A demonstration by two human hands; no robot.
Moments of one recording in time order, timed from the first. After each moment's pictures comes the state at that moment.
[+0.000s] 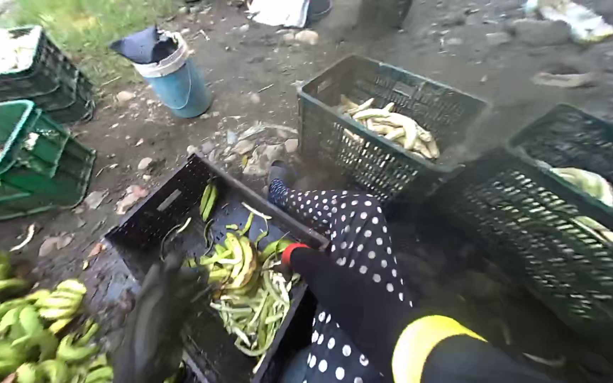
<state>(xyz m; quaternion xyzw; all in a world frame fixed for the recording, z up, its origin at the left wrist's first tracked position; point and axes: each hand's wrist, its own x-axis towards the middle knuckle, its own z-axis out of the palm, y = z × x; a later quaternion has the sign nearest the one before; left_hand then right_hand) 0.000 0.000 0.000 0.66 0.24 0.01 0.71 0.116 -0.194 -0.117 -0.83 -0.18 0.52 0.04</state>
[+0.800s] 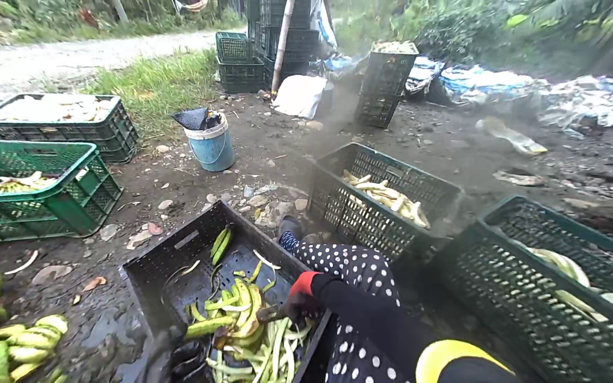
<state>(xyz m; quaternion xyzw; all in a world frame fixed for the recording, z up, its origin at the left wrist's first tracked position) -0.069 0.051 -0.027 0.64 0.31 0.02 0.70 0.135 -0.193 -0.090 -0.84 -0.26 0.48 -0.01</state>
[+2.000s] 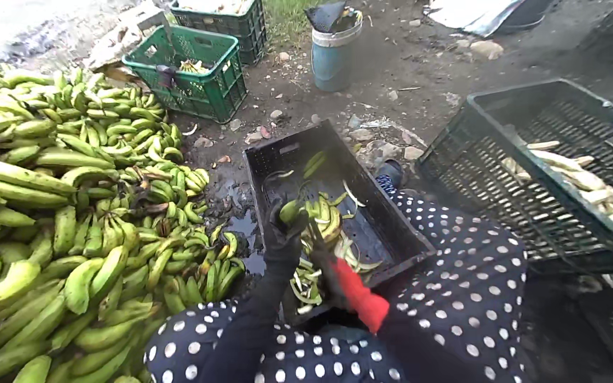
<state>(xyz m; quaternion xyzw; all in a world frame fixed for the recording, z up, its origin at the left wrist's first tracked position) -0.055 0.003 -0.070 0.68 0.22 0.36 0.60 -0.028 -0.141 -0.116 -0.72 -0.08 0.46 0.52</state>
